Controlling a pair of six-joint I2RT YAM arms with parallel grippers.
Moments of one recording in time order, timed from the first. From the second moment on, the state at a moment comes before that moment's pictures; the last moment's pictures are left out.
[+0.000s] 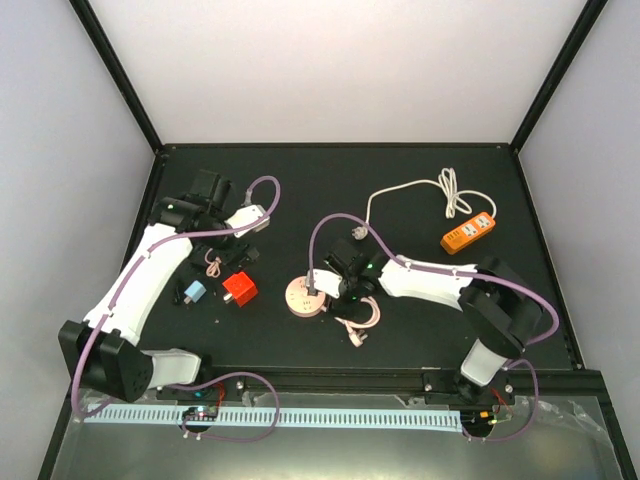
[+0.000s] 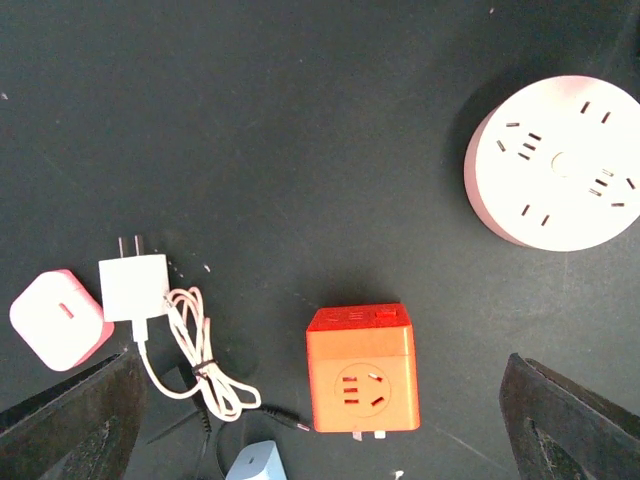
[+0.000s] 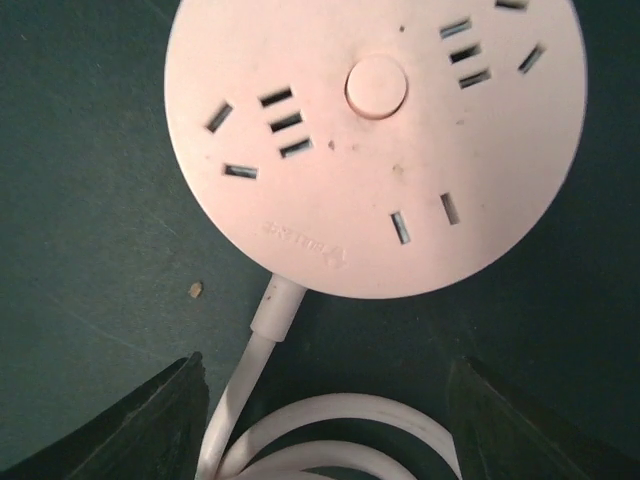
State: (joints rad) left arm -0.27 1.29 1.24 -1.12 0.14 0.58; right arm 0.93 1.66 0.98 -0.49 -0.18 -0.45
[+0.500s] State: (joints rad) left arm -0.27 1.25 1.19 -1.08 0.16 0.56; right arm 0.97 1.76 0.98 -0.46 -0.15 -0.43
